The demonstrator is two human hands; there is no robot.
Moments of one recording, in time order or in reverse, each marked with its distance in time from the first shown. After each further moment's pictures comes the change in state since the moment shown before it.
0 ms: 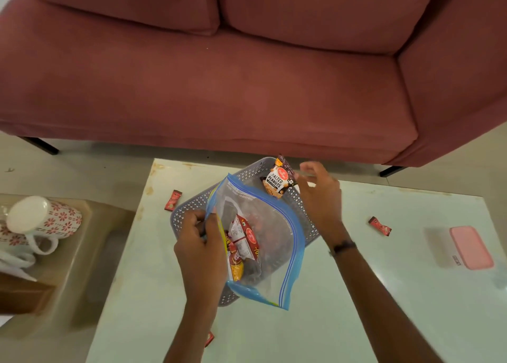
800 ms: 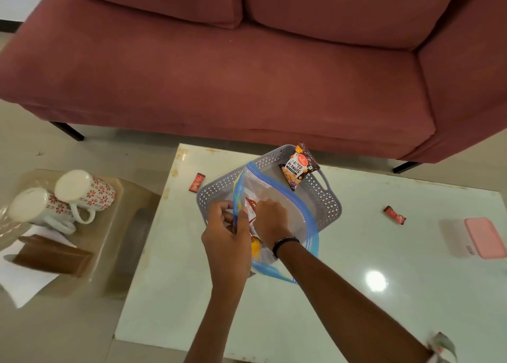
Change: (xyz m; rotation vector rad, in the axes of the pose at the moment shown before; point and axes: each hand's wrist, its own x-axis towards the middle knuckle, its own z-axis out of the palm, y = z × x) left_hand -0.020 -0.027 -0.029 -0.014 -0.024 0.075; right_hand -0.093 -0.043 0.096 -0.774 -0.622 -0.175
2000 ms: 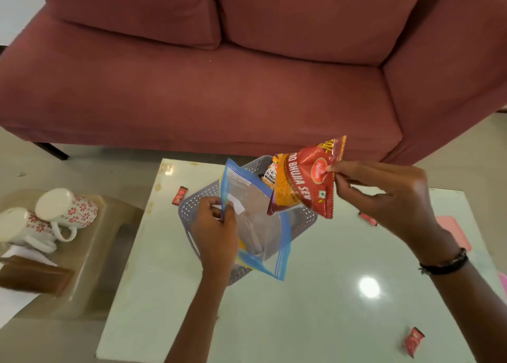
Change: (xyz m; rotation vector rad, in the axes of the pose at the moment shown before) left_hand 0.008 0.021 0.024 0.081 0.007 0.022; right_hand -0.131 0.143 -0.157 0.324 0.977 -0.627
